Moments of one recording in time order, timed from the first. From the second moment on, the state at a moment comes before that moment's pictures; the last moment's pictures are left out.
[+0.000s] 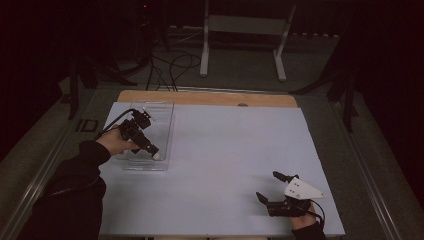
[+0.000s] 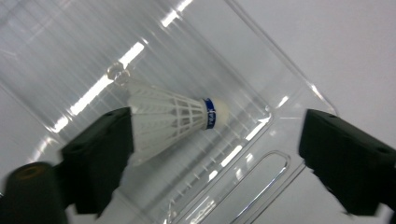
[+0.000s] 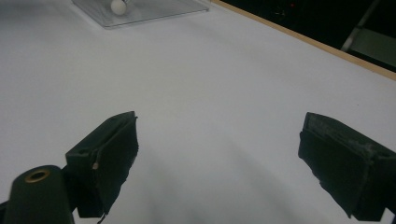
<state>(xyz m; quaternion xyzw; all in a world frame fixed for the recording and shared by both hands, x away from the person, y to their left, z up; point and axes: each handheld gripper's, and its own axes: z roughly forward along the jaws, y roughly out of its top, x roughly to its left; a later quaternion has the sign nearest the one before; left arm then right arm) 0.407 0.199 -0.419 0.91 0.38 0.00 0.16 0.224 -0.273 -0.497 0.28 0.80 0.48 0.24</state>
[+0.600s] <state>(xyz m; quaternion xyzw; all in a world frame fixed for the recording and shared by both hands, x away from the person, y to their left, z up) 0.390 0.179 -0.409 0.90 0.37 0.01 0.22 0.224 -0.273 -0.496 0.29 0.80 0.48 0.24</state>
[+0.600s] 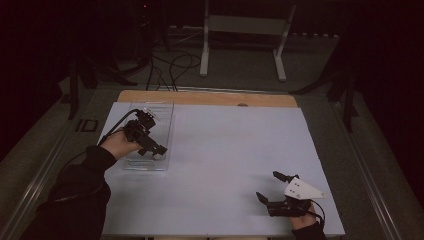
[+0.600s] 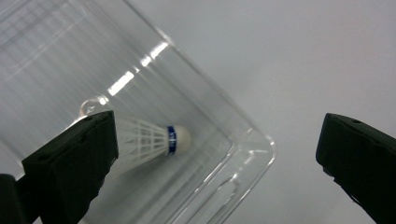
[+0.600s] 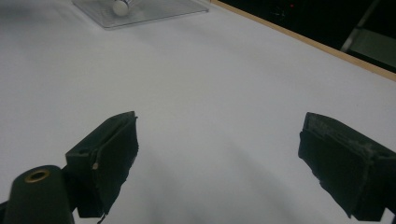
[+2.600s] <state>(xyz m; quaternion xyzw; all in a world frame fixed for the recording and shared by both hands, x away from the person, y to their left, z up) 0.334 0.090 -0.415 0.91 0.19 -0.02 0.36 0.226 -0.275 -0.495 0.29 0.79 0.48 0.24</state>
